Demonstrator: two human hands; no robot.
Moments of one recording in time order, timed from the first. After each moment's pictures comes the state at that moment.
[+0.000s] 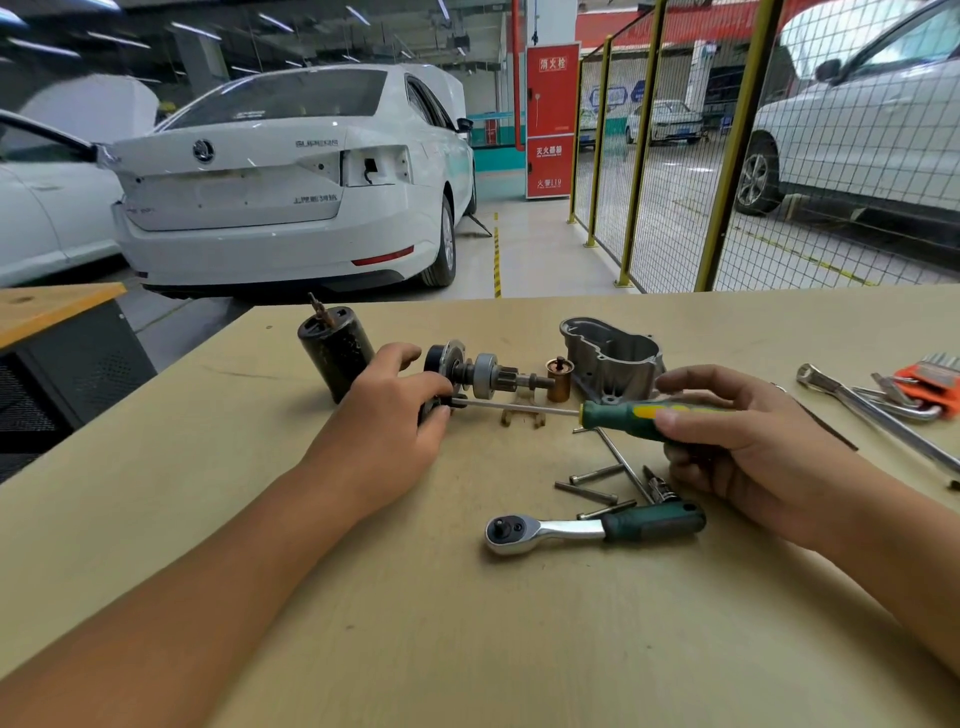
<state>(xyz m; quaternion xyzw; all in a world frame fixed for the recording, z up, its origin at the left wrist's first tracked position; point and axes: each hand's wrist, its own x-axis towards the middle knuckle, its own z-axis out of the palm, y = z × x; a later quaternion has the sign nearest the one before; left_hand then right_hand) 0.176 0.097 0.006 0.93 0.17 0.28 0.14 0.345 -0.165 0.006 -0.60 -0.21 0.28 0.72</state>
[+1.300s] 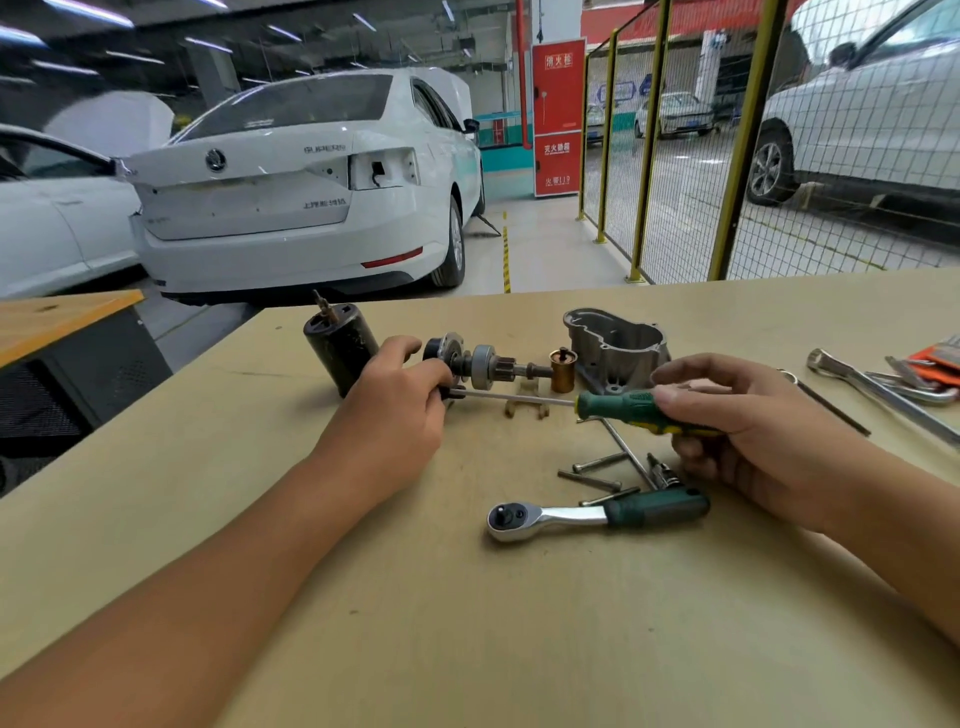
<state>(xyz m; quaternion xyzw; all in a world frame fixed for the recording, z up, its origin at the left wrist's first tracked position) 0.182 0.093 0.005 0.93 0.18 0.31 0.10 0.349 -0.164 0.004 -0.62 -0.24 0.27 0.69</state>
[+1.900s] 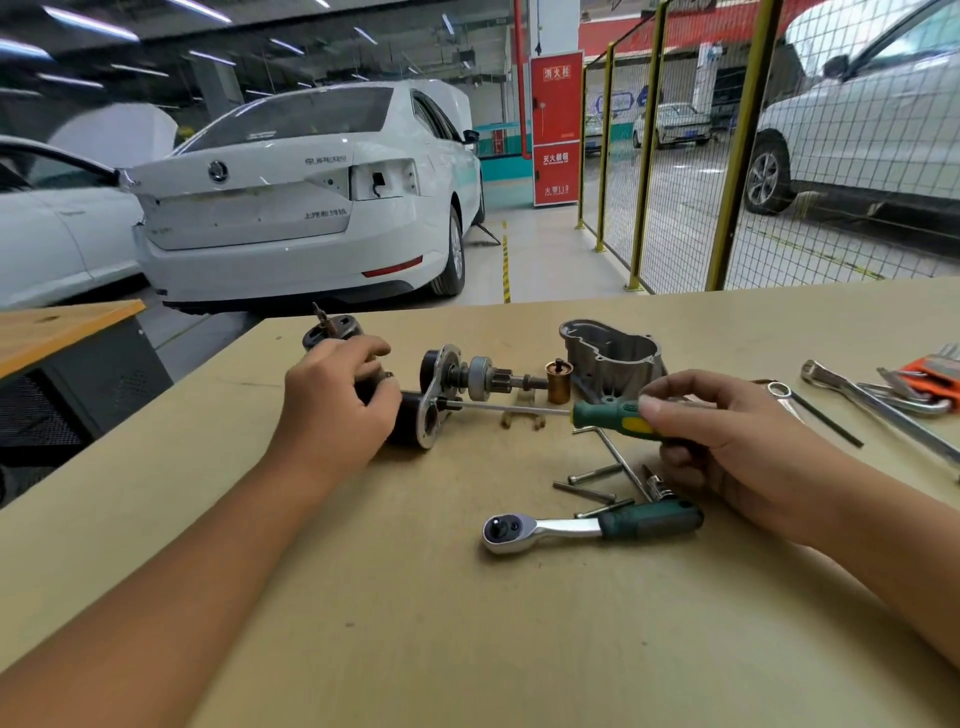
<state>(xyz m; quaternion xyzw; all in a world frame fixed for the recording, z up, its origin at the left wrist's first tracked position) 0.170 0.127 0.011 0.87 0.22 0.41 0.15 0.346 -0.160 0.001 -0.62 -0.23 0.28 0.70</state>
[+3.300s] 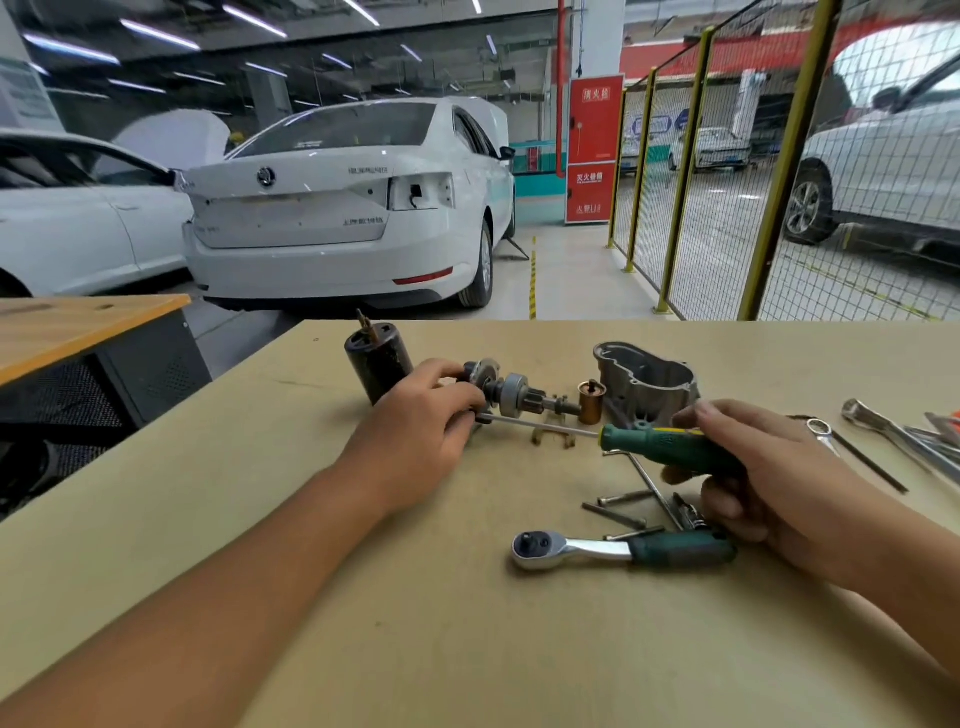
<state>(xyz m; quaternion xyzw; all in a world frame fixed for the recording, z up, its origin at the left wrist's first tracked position) 0.176 0.110 0.004 0.94 0.13 0.29 0.13 0.346 -0.157 0.001 -0.63 -0.23 0.29 0.68</state>
